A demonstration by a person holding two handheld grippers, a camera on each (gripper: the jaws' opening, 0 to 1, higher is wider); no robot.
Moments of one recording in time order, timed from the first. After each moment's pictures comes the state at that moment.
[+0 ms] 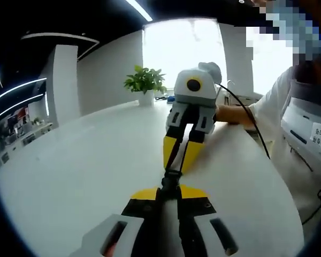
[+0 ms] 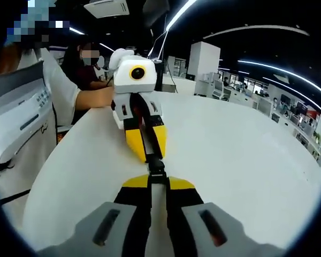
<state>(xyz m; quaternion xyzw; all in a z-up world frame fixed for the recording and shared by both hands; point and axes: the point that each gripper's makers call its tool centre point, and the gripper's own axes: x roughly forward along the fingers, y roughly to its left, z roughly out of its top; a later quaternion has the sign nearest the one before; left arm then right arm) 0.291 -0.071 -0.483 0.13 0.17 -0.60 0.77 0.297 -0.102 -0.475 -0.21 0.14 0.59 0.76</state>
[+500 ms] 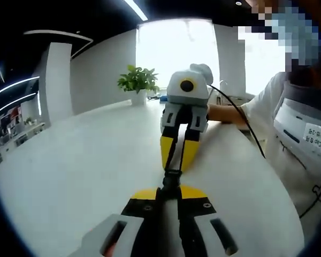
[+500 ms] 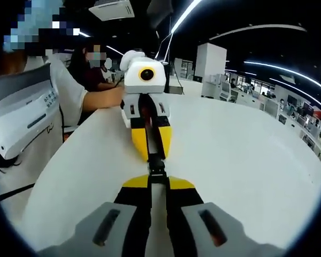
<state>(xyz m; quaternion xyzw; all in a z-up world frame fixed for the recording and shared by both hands) 0.291 -0.070 -0.483 0.13 0.18 -0.63 0.75 0.295 -0.102 -0.475 -0.20 0.14 0.62 0.74</state>
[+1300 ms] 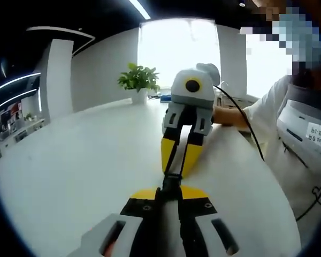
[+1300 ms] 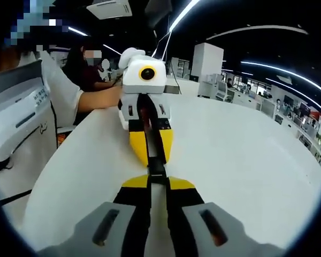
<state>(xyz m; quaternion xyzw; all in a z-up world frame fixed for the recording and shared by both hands) 0.287 -0.076 -0.482 0.12 0.19 -0.63 0.74 0.283 -0.100 -0.469 -0.21 0.13 0.61 0.75</state>
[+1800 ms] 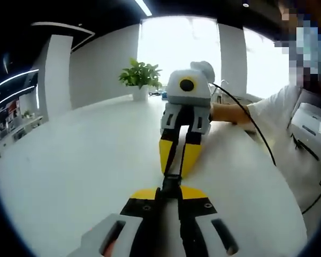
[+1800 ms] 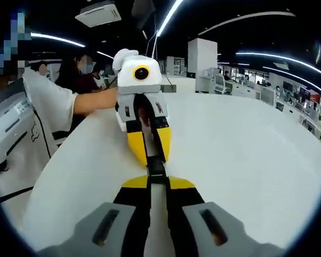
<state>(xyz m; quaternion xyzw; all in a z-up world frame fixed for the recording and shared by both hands) 0.328 -0.081 -0.478 0.13 0.20 -0.63 0.74 0.331 -0.103 -0.472 -0.16 0.17 0.61 0.76</state>
